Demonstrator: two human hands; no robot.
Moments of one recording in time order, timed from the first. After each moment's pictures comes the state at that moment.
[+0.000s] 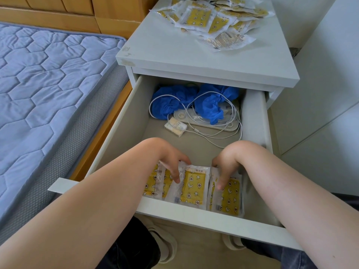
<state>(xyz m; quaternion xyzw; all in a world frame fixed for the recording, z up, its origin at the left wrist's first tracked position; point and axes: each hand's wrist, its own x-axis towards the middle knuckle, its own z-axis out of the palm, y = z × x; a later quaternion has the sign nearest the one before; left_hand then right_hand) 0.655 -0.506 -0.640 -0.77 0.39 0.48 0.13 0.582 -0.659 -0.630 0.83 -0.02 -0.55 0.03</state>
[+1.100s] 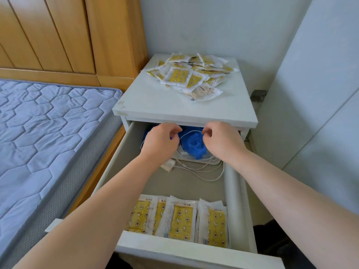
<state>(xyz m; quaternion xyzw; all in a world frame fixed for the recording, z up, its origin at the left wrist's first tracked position) 0.663 -0.530 -0.554 -0.89 0.26 -0.01 -0.37 0.590 -0.688 -0.539 0.96 -0.17 0.10 -0.22</state>
